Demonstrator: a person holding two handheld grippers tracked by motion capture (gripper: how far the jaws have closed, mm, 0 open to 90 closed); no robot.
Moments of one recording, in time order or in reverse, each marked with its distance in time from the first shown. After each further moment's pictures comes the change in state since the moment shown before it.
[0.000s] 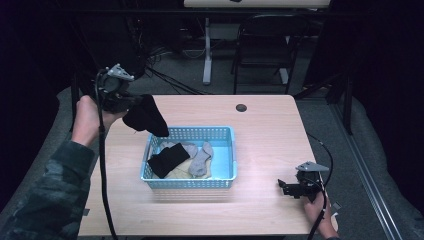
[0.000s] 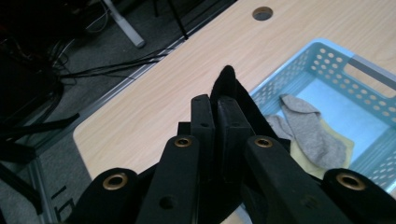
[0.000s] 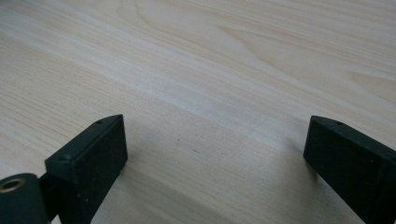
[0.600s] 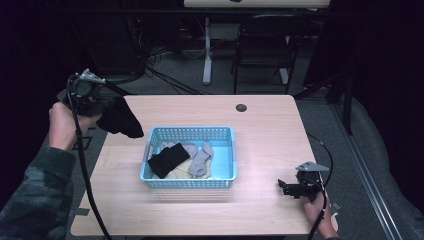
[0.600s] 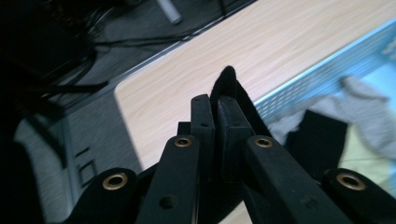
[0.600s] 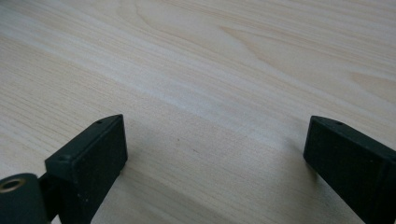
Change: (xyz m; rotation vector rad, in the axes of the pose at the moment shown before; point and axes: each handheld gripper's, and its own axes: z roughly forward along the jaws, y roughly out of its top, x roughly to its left) left arm 0.044 -0.050 0.000 0.076 0.120 -0.109; right arm 0.001 0.000 0.000 -0.008 0.004 0.008
